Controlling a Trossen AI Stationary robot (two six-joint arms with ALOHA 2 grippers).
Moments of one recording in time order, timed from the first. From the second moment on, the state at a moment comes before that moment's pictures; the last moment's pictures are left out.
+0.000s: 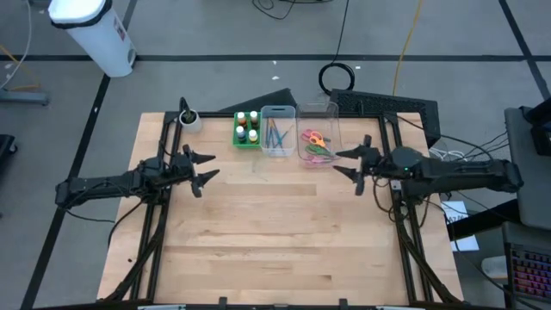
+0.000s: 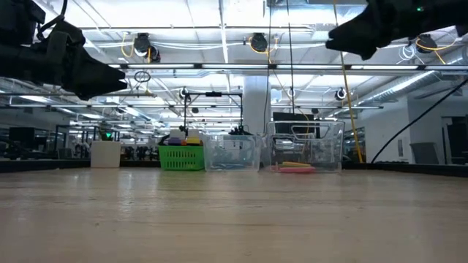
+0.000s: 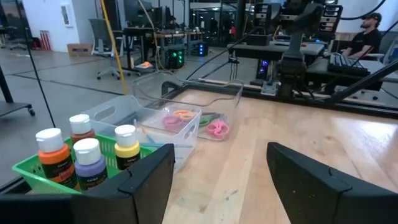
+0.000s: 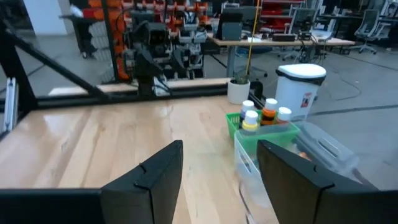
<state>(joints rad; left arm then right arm) 0.15 0.14 0.03 0.09 -0.16 -0.05 -0.05 0.61 0.44 0.08 0.18 0.01</state>
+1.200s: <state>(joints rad) 0.15 0.14 0.03 0.09 -0.16 0.10 -0.05 0.13 0.02 0.26 0.26 -0.01</state>
